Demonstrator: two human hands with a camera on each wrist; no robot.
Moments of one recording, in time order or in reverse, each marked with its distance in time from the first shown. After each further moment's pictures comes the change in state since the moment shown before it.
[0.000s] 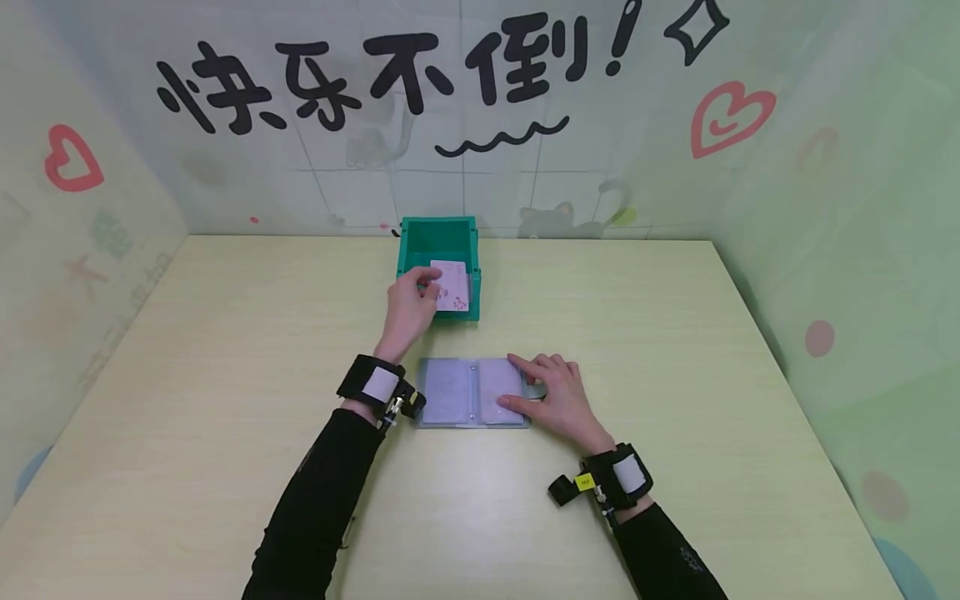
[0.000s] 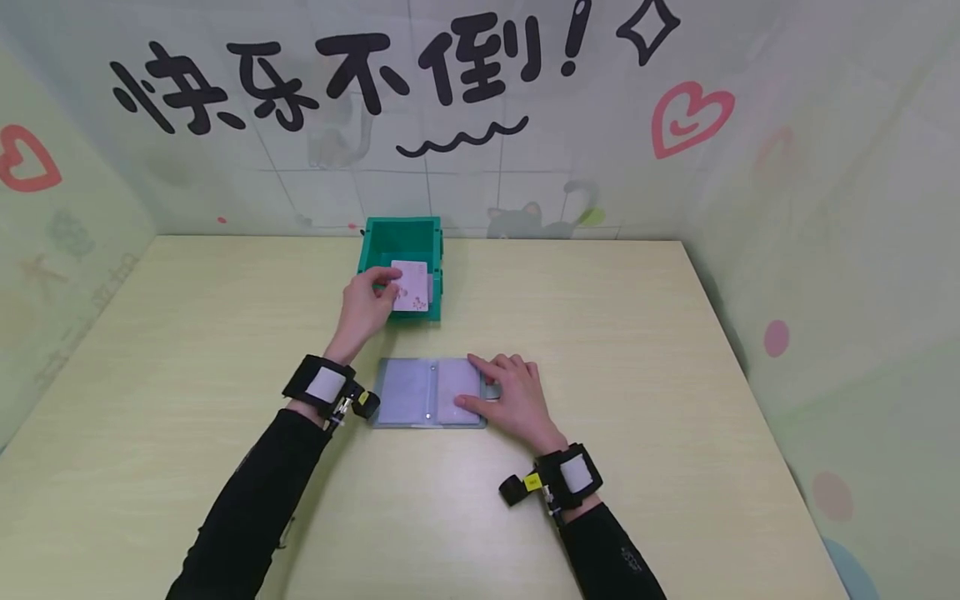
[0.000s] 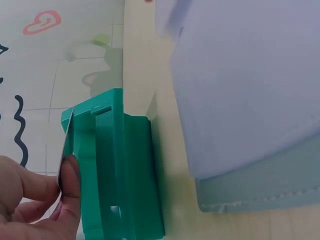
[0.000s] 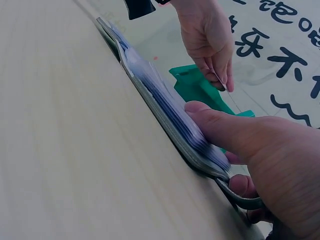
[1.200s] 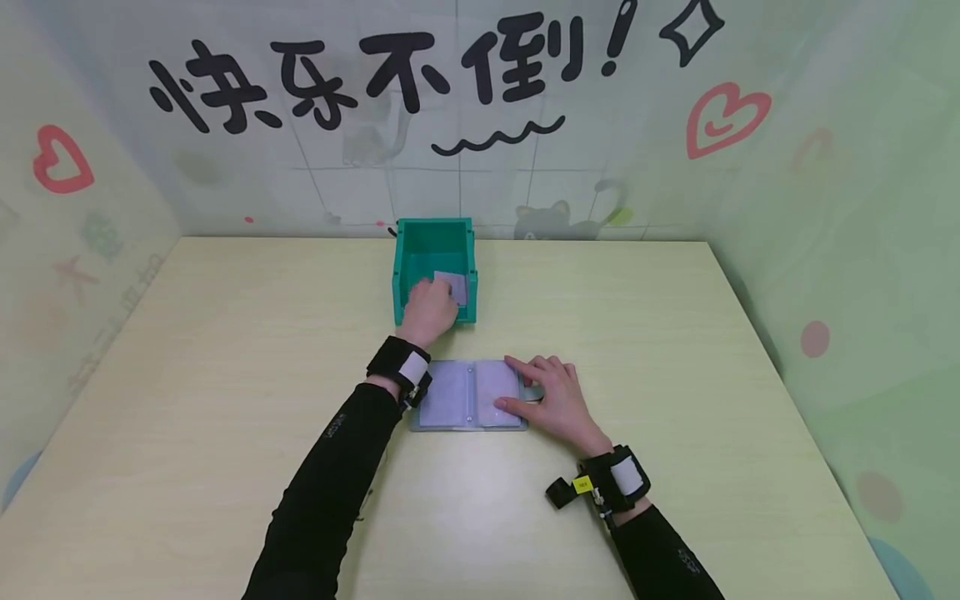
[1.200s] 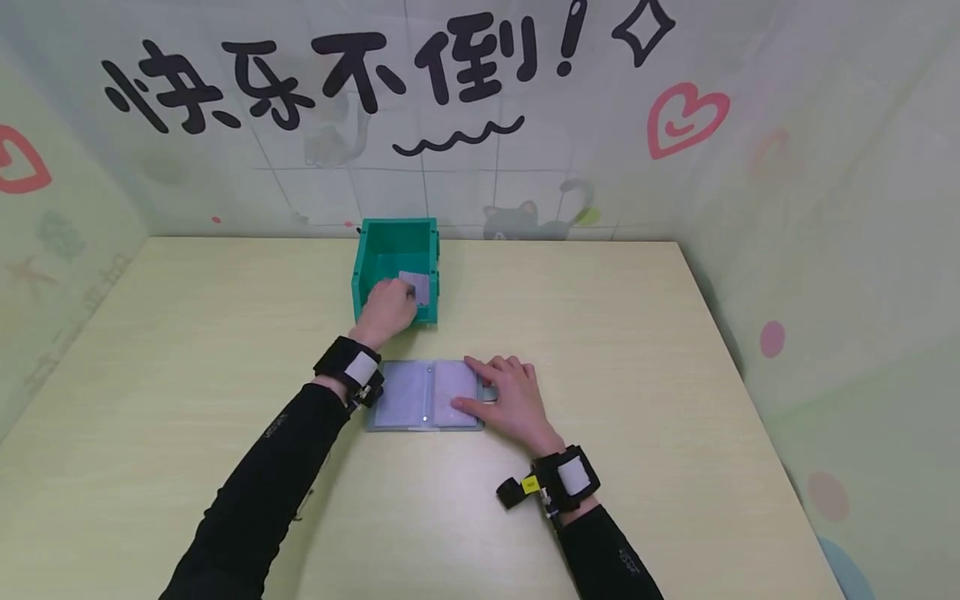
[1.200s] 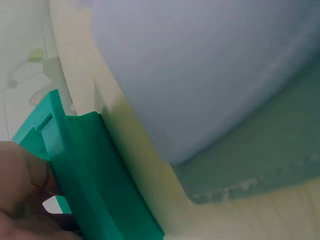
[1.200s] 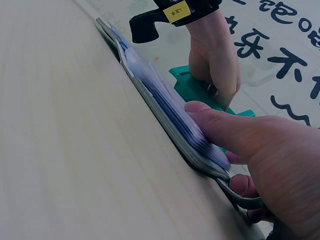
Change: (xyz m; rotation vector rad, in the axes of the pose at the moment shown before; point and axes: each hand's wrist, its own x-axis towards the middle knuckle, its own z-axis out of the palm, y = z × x) left_hand 0.014 0.008 0.026 0.476 -0.194 0.007; right_hand -0.004 -0.002 -0.001 0.001 0.004 -0.004
